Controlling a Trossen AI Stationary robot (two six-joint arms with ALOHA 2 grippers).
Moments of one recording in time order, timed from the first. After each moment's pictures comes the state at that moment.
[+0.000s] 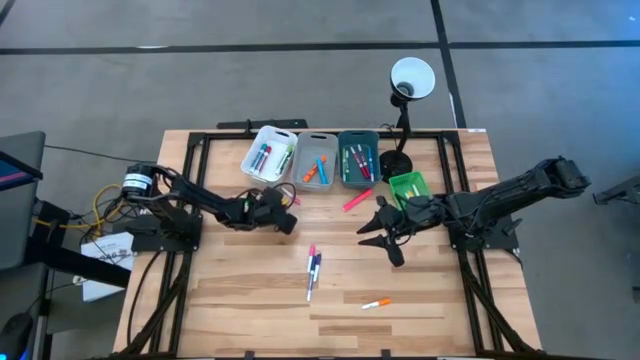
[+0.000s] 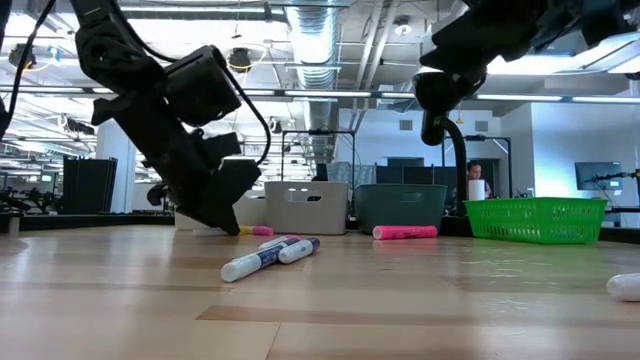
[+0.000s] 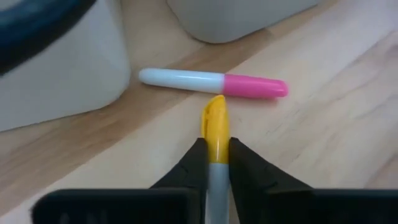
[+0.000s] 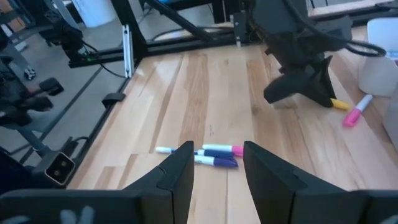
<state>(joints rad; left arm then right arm) -0.04 1.67 0.56 0.10 -0.58 -0.74 0.20 1.12 0.58 0.16 -0.03 0.17</state>
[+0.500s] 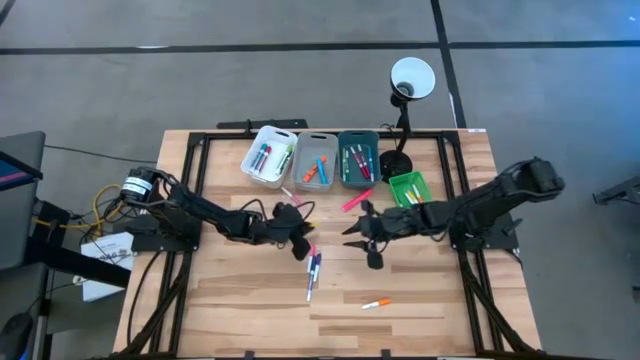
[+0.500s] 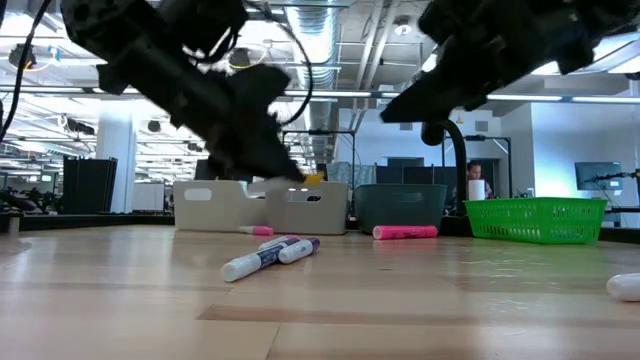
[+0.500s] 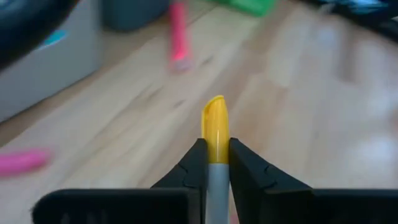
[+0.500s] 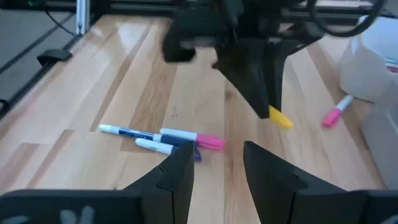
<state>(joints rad) -0.21 1.67 0.67 0.38 -0.45 -0.53 0.20 1.41 0.60 0.34 0.08 0.00</state>
